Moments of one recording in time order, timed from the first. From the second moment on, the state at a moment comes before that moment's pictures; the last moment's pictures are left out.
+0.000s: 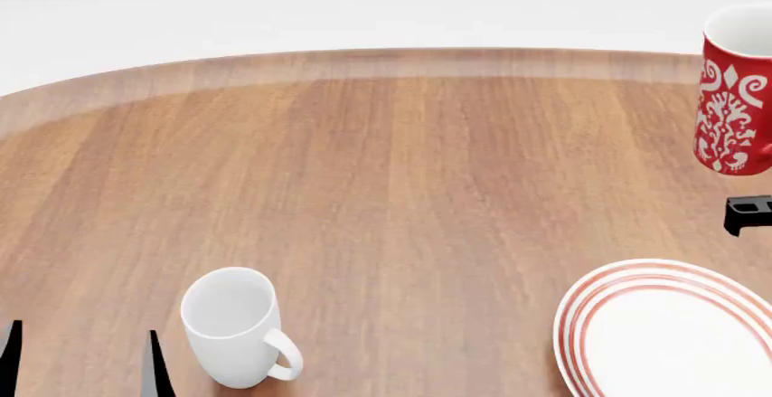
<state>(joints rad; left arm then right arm) -0.17 -0.30 0.46 -0.40 0.01 0.94 -0.50 1.00 1.18 -0.74 0.05 1.22 0.39 0.21</state>
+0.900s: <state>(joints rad) -0.17 -0.31 0.47 -0.39 0.03 0.93 -0.52 1.08 0.90 -0.81 0.51 1.06 0.30 -0.05</state>
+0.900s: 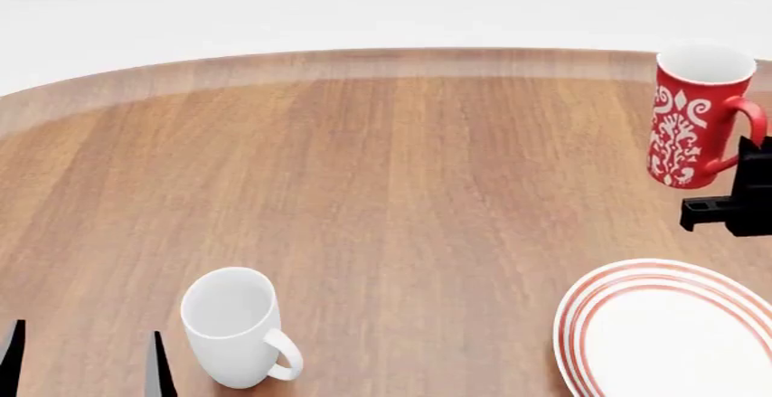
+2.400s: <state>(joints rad) -0.17 -0.32 0.48 -0.39 0.03 0.91 -0.53 0.98 0.68 -0.80 1.11 0.97 -0.07 -0.35</state>
